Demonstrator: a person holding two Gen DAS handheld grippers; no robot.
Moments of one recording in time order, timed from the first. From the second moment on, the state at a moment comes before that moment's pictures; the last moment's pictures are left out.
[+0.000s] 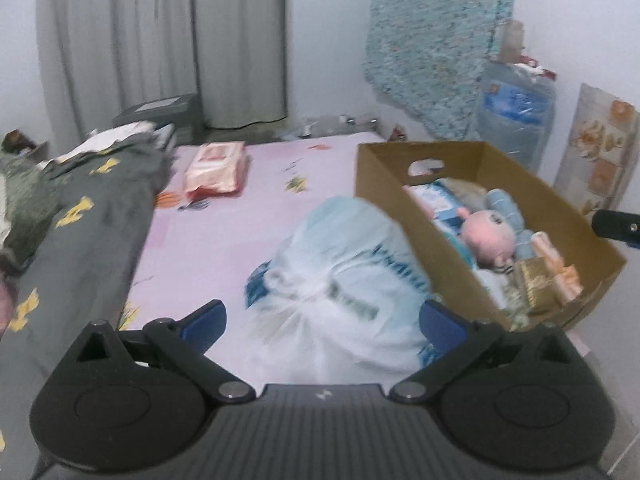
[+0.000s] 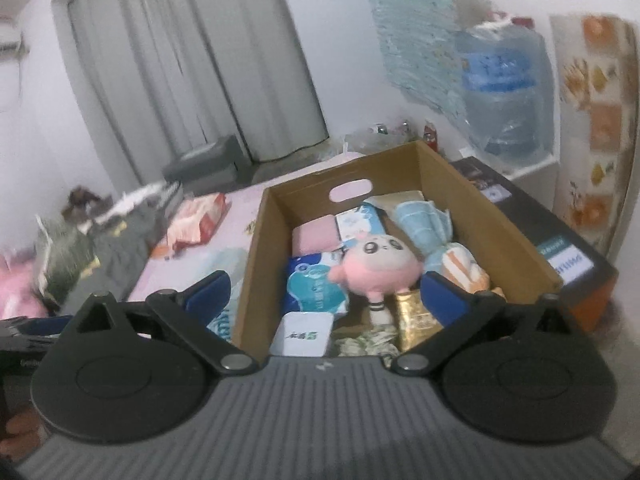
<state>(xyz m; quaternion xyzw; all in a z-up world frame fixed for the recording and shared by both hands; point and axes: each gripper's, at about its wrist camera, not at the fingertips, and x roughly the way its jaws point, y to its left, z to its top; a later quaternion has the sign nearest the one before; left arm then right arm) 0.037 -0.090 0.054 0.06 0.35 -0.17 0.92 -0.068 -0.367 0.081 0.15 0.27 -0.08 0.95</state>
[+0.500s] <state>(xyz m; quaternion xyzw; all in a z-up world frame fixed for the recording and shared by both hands) 0.032 -0.070 0.028 0.04 0.40 -0.11 0.91 -0.054 -0.296 0.062 0.06 0.33 -0.12 0.94</state>
